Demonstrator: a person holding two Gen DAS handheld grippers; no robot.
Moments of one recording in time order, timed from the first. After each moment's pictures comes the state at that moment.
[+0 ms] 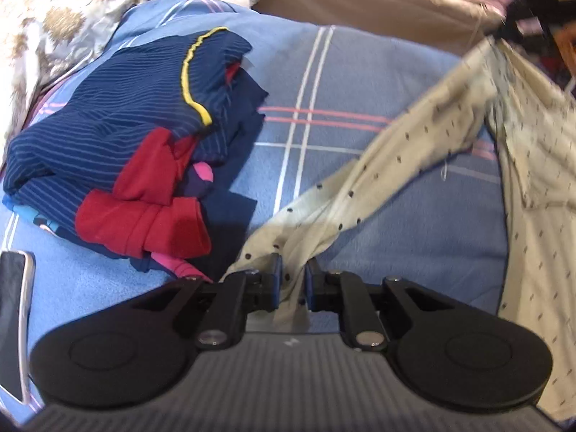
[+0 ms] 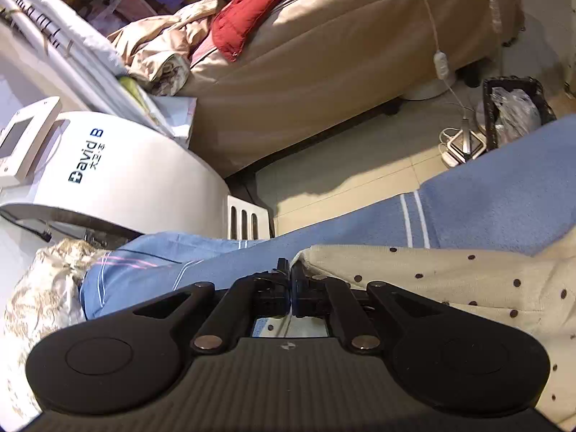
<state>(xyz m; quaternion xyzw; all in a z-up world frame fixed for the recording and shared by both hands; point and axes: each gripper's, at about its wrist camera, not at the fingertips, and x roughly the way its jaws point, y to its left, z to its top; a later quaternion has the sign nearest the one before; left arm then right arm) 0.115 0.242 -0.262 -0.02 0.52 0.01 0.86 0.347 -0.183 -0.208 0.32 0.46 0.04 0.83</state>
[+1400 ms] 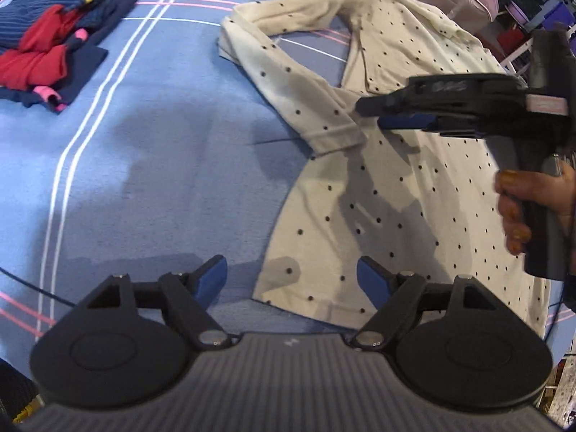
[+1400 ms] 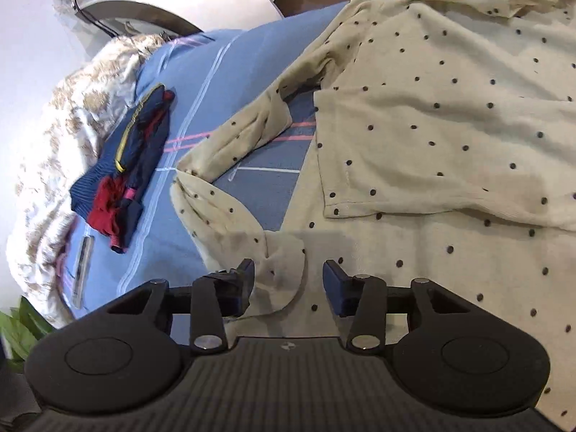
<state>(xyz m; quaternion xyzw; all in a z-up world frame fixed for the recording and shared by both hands) 0.017 0.154 -0.261 -0.10 0.60 -0.08 0.79 0.145 -0.127 -0.261 0.17 0.55 0.23 0.79</state>
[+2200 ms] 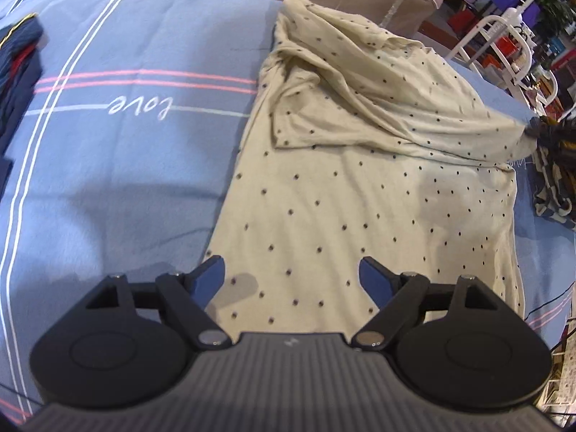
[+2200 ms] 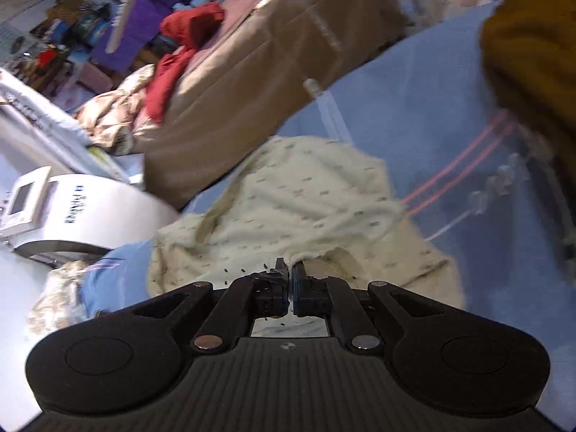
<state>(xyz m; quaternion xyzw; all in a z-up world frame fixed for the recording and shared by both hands) 0.088 0.072 -0.242 -0.05 0.58 -0.17 0.80 0.101 -0.451 -0.174 0.35 0.45 -0.06 0.82</state>
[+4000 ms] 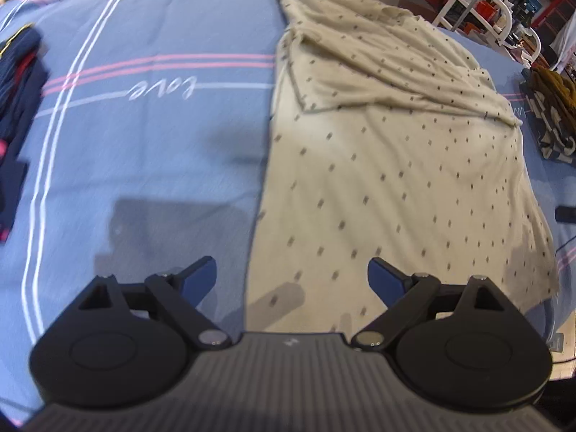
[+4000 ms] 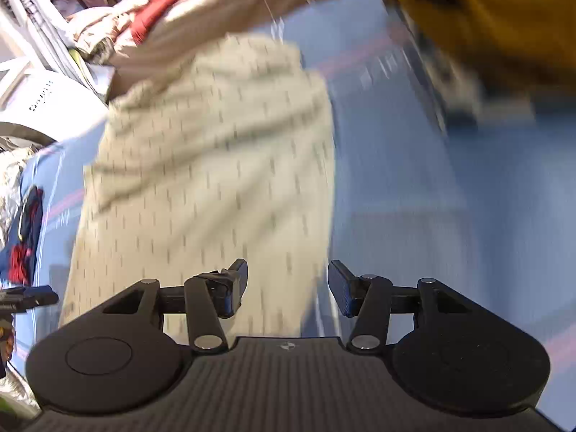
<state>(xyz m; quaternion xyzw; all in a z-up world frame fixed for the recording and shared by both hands) 0.048 0.124 -0.264 0.00 0.57 -0.20 0.80 -0.079 -0.405 -0.203 0.23 0.51 -0.05 0.83</state>
